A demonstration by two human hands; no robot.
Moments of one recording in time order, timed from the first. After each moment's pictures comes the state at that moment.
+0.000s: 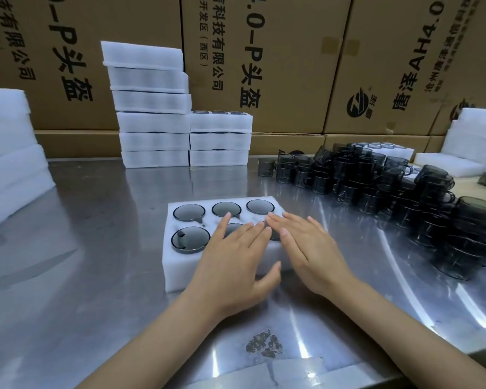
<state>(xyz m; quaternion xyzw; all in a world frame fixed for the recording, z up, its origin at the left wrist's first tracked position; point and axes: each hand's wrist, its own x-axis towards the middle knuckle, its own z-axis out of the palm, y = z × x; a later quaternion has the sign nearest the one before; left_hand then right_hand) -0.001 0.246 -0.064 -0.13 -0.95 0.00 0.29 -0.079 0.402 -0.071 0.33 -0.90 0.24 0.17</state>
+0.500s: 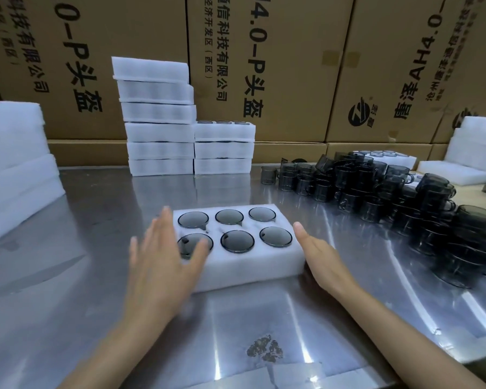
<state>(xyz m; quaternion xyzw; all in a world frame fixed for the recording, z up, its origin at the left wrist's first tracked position) 0.033 0.186 -0.058 0.16 -0.91 -0.25 0.28 -0.087 0.412 -0.072 0.17 -0.88 0.45 0.00</state>
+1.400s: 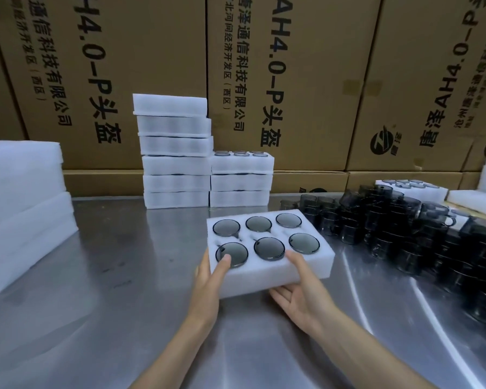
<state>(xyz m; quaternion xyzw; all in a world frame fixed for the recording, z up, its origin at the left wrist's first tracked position) -0.059 0.179 -0.052 0.10 -0.67 -0.70 0.22 -0.129 0.321 -0.052 -0.04 -0.47 0.85 -0.23</state>
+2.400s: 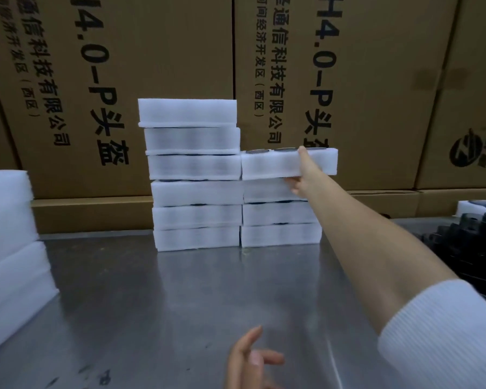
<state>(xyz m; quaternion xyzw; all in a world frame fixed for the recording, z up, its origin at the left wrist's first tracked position) -0.153 0.120 -0.065 0.15 -0.51 -0.81 0.23 -0.450 0.131 0.094 -0.03 -0.55 0.83 -0.08</state>
